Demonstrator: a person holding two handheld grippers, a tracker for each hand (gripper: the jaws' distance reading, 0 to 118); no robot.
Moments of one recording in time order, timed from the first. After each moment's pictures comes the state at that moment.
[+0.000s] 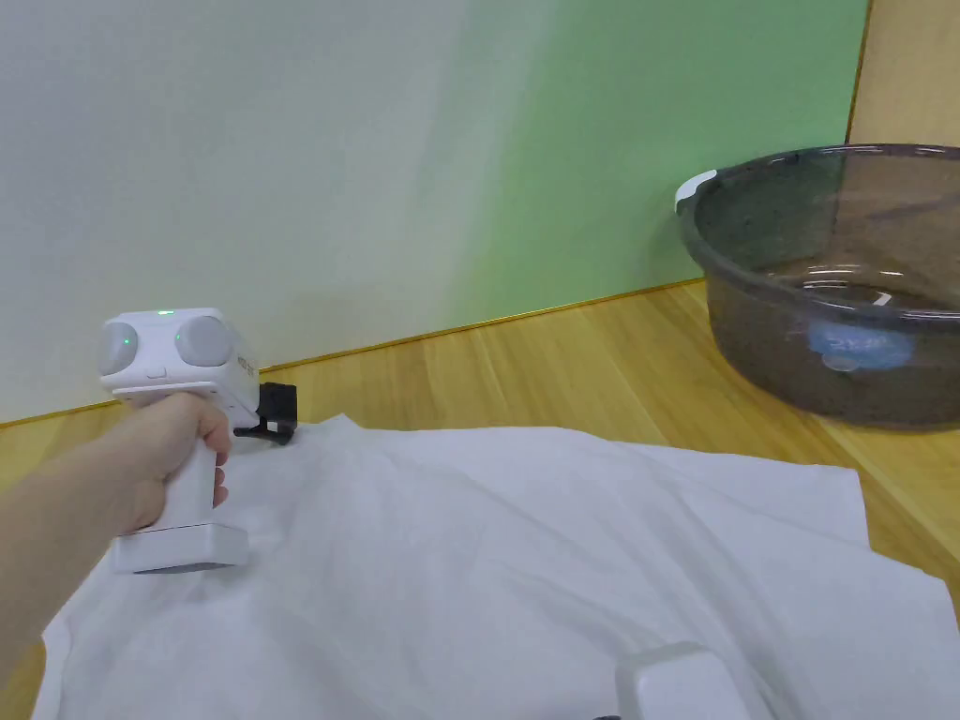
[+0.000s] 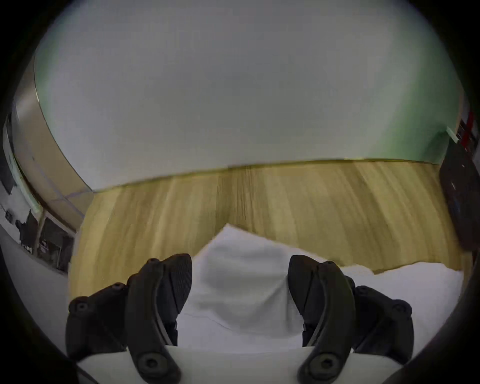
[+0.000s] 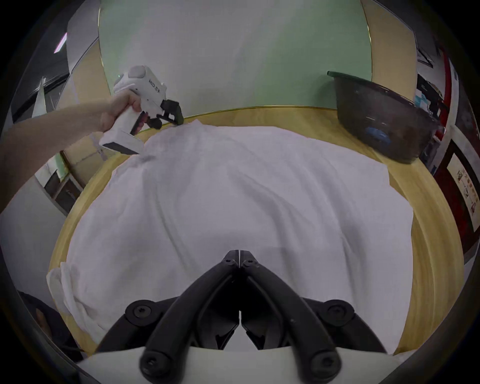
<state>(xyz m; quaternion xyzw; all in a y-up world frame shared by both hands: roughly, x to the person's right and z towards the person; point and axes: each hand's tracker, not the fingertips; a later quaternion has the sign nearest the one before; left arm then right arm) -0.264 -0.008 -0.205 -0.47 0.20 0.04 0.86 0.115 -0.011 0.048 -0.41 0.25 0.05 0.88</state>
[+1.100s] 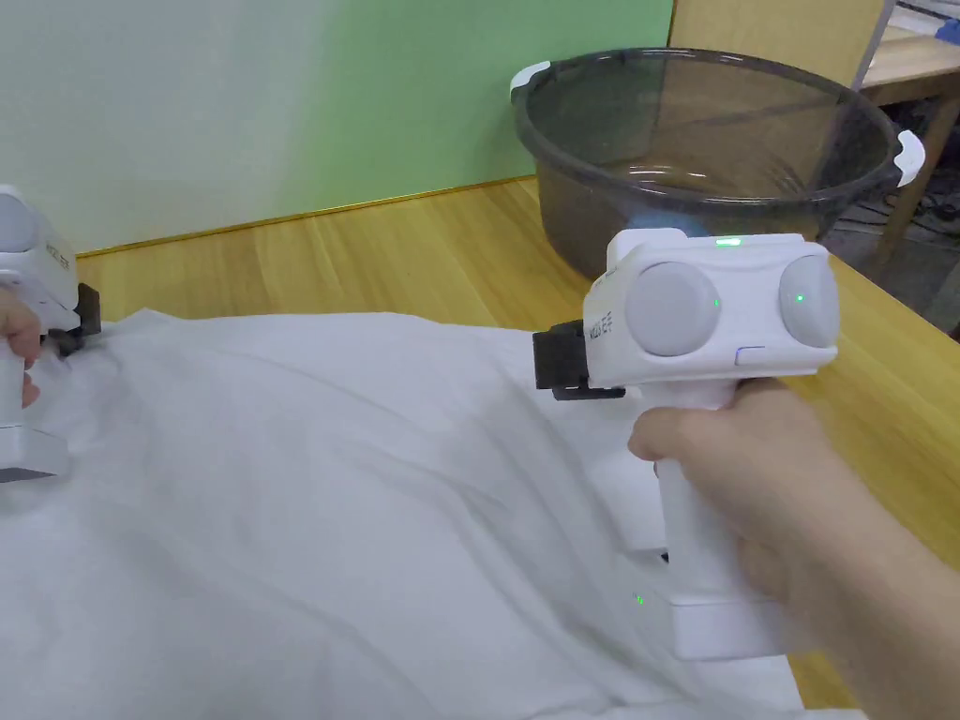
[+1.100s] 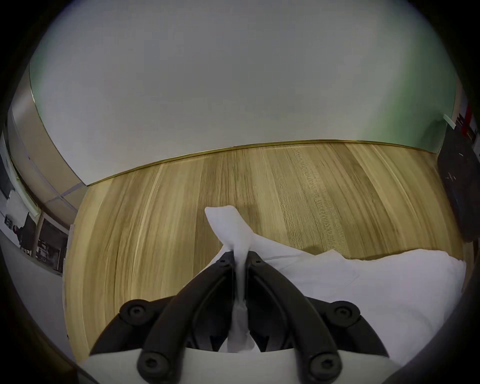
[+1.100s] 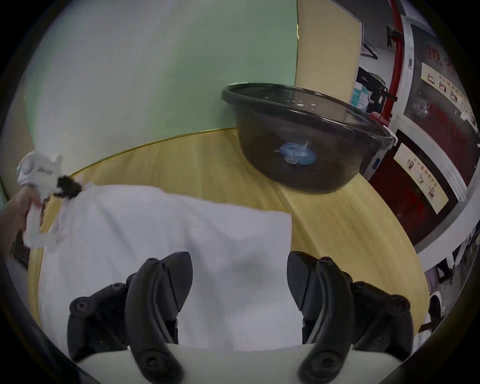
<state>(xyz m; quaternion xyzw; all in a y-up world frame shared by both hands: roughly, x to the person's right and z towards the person) -0.259 -0.018 -0.208 -0.46 0.18 0.01 0.87 0.184 0.026 -0.108 -0.40 0.05 0.04 0.91</state>
